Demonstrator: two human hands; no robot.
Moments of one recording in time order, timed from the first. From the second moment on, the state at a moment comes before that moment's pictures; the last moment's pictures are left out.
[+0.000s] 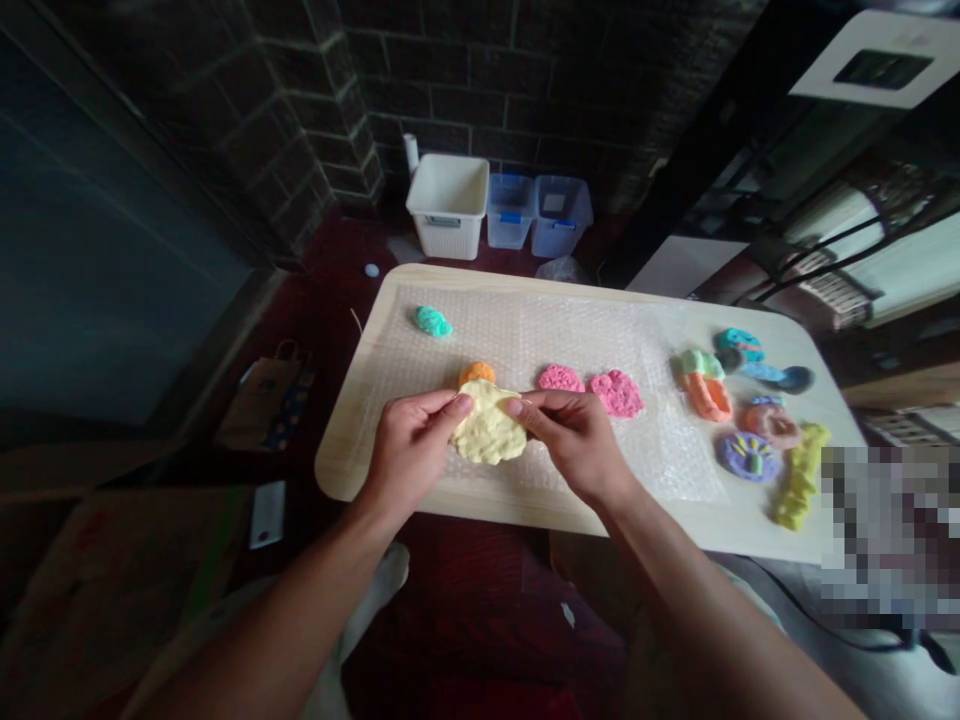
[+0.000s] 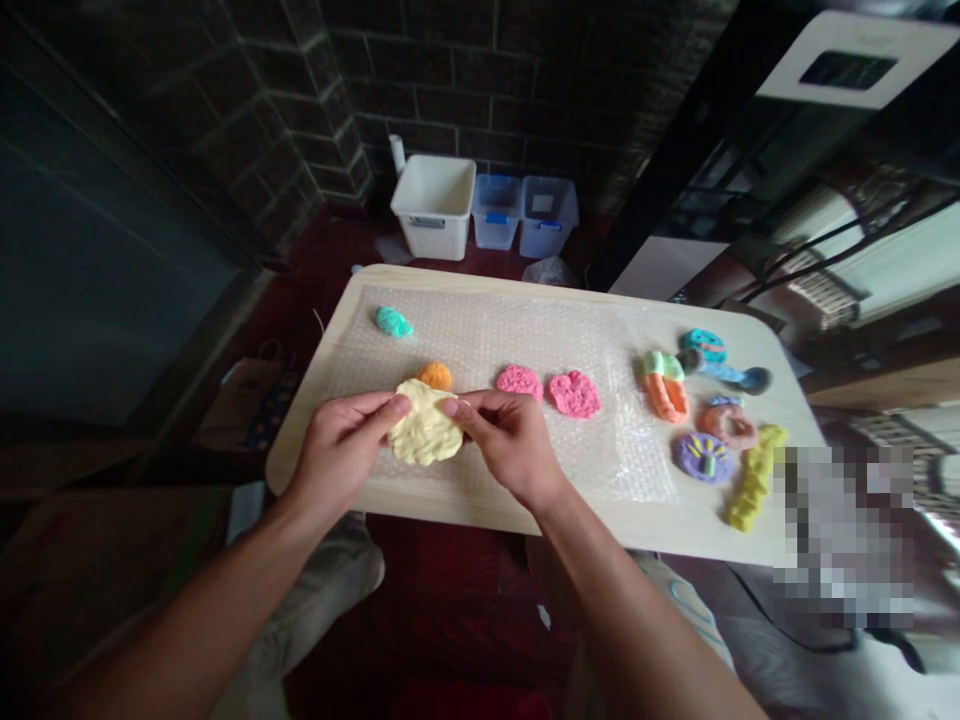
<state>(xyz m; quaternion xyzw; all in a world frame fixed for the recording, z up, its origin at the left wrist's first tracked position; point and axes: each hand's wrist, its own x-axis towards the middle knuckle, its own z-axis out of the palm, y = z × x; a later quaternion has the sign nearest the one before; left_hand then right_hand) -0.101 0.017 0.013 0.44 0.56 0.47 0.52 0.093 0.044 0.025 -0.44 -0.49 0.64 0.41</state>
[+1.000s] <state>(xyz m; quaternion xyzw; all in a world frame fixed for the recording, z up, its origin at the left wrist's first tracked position) -0.095 0.017 0.009 0.43 0.54 0.46 0.56 0.094 0.045 0.021 -0.43 -0.46 0.68 0.38</state>
